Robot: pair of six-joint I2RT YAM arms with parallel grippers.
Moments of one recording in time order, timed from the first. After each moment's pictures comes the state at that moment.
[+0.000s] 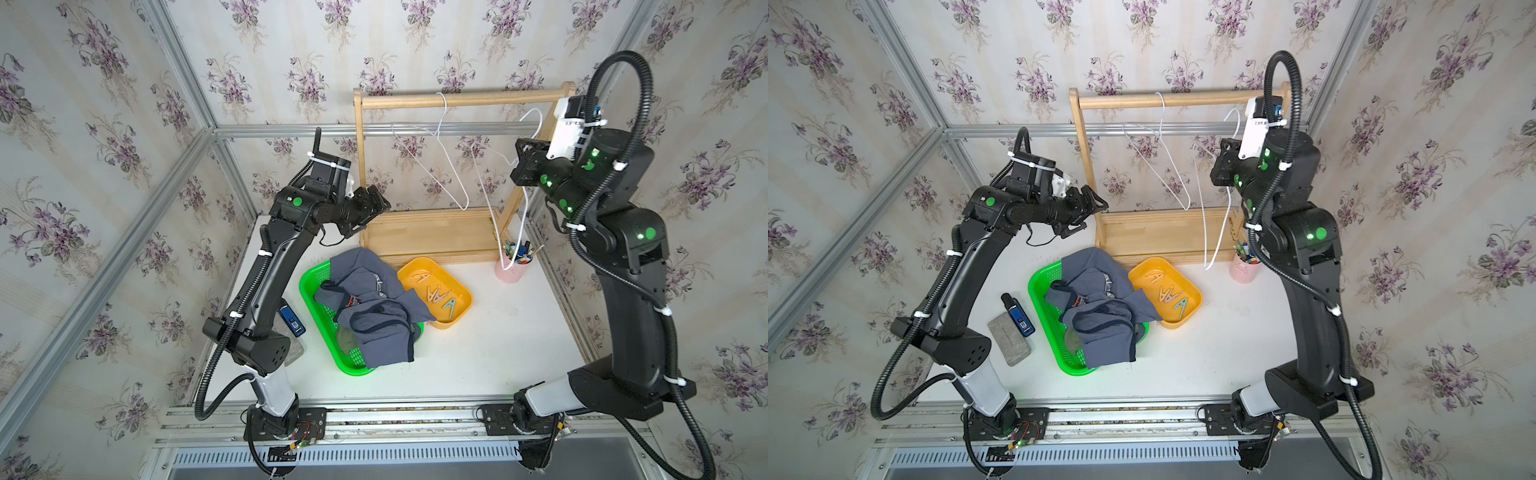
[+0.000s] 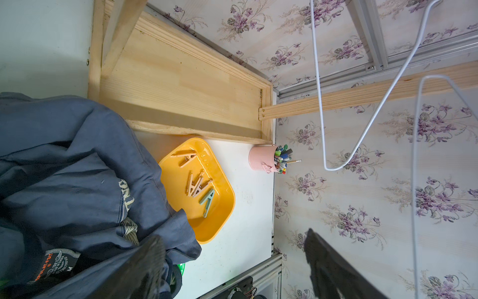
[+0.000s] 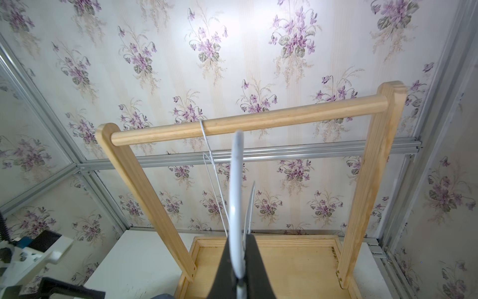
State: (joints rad) left arm -0.42 1.78 2.25 -1.18 0.29 -0.85; right arm 0.32 1.51 2.24 -0.79 0.11 0.17
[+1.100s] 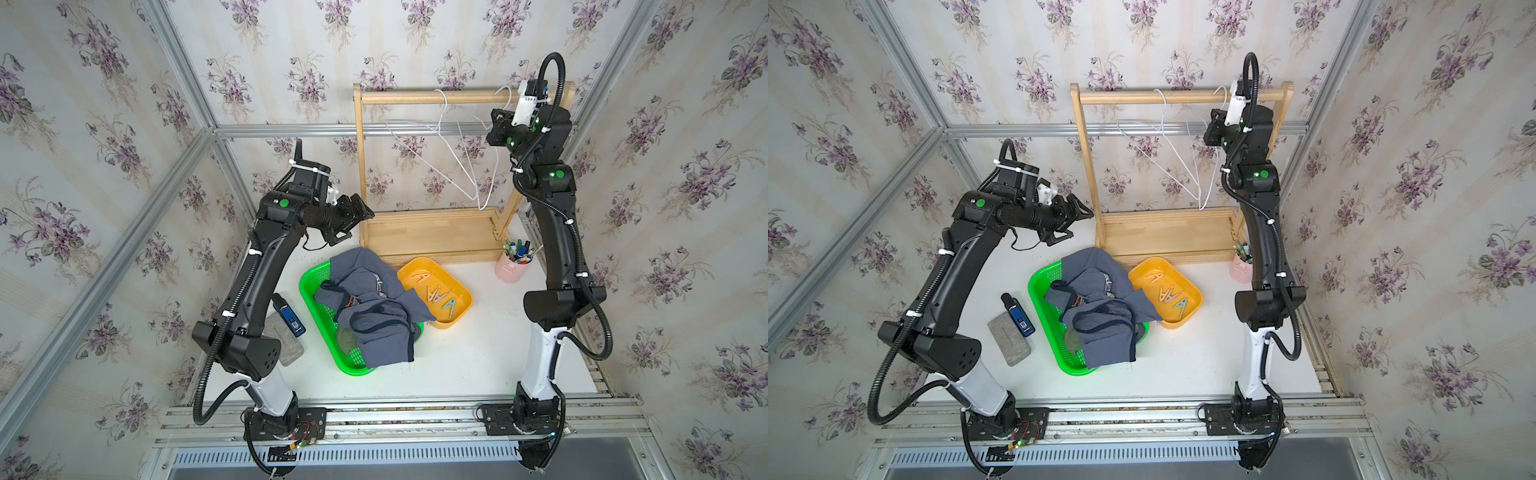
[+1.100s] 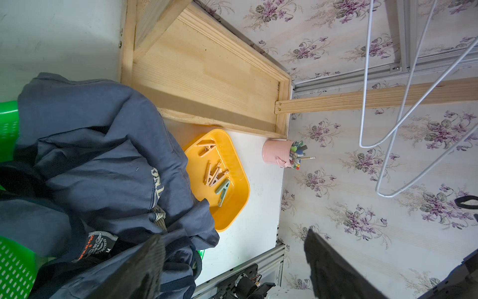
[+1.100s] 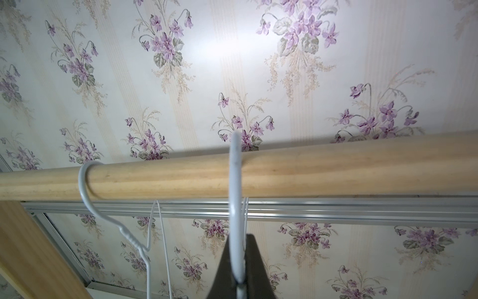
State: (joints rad) left arm -0.28 1.71 2.08 -1.17 0.41 -0.79; right arm 0.13 2.09 2.61 -0.43 -0.12 0.18
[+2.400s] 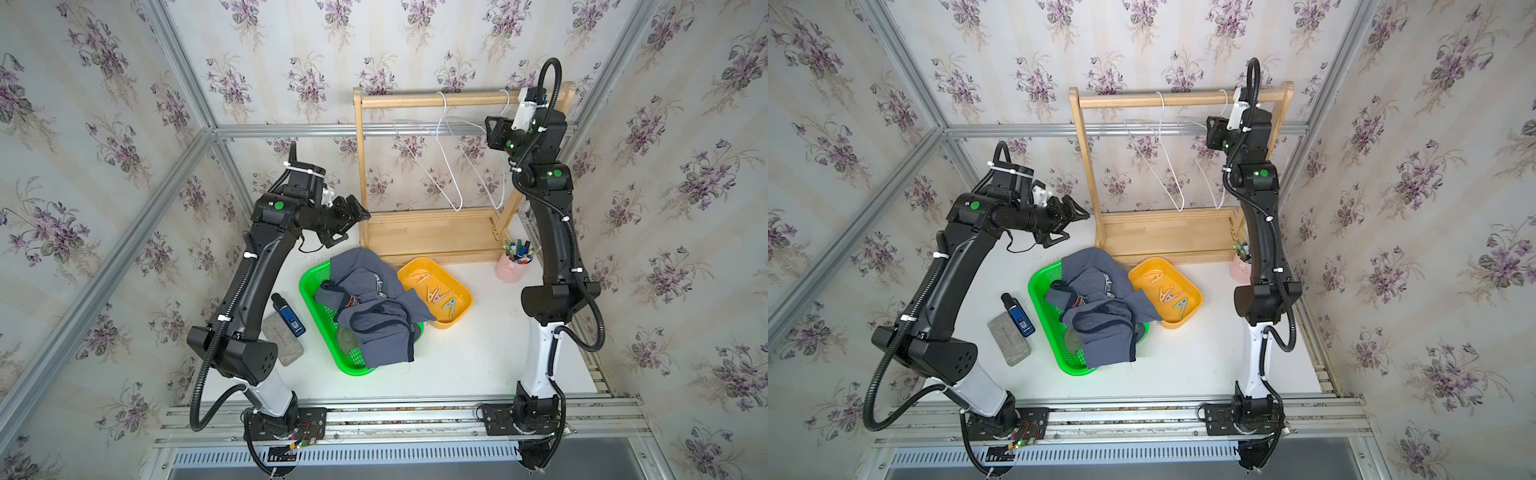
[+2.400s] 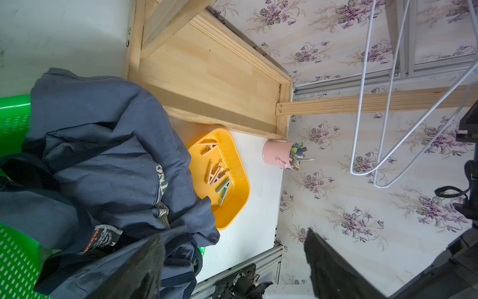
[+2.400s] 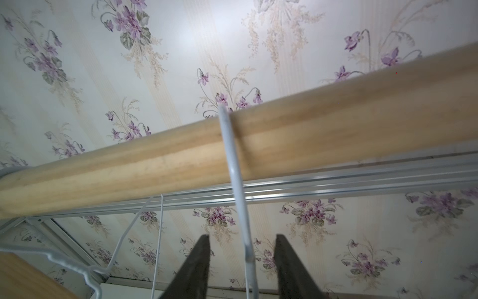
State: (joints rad) left arm -0.26 1.68 2.04 -1.17 0.40 -0.81; right arm 0.11 2.13 2.67 -0.56 -0.11 0.27
